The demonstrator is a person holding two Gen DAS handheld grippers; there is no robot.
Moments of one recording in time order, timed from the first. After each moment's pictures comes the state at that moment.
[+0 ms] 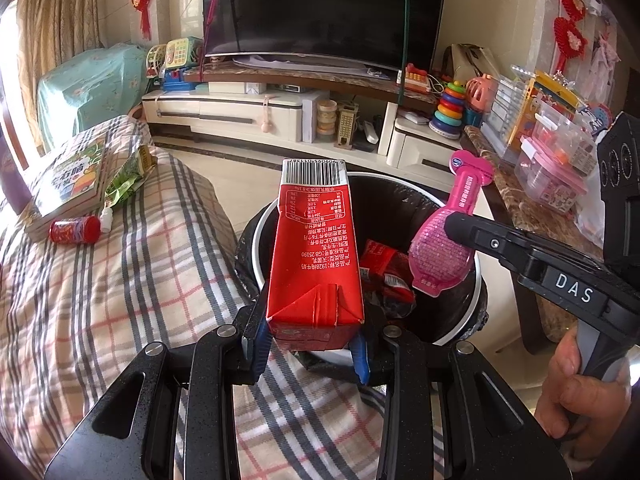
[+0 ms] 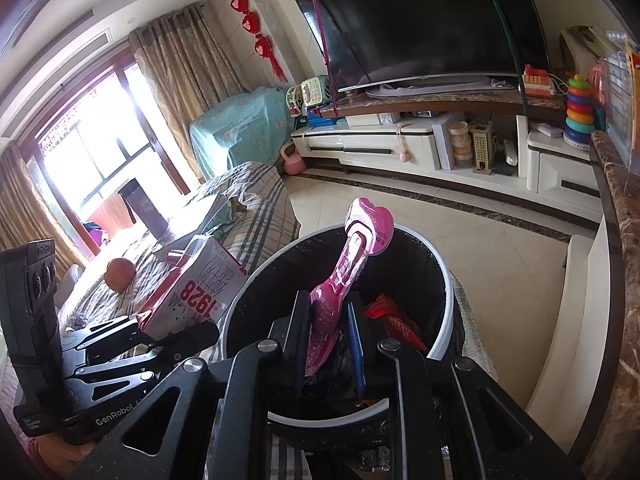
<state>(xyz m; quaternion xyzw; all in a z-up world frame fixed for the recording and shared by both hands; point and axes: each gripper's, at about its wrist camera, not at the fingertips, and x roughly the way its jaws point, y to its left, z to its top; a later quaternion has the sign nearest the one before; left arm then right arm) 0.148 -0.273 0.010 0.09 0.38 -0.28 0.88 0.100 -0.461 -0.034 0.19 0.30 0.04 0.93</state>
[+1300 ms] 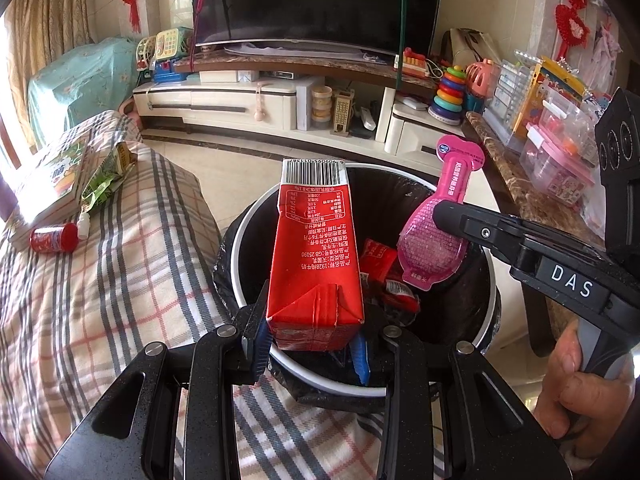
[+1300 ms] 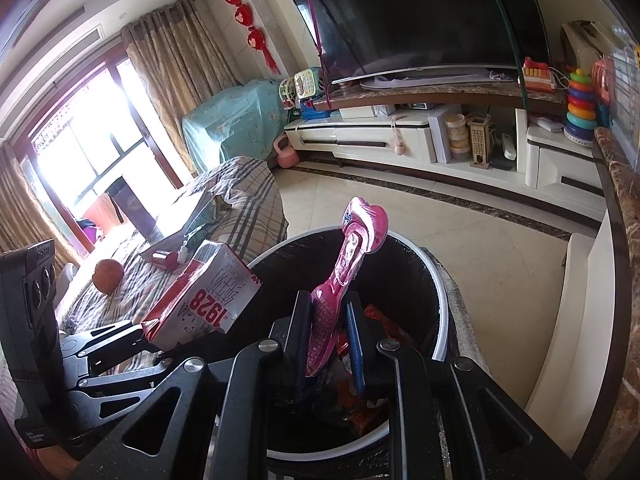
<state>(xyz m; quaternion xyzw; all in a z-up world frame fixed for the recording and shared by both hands) 0.169 -0.296 -0.005 0.10 0.40 -0.28 0.87 0.123 -0.470 -0.044 0.19 0.32 0.04 0.93</state>
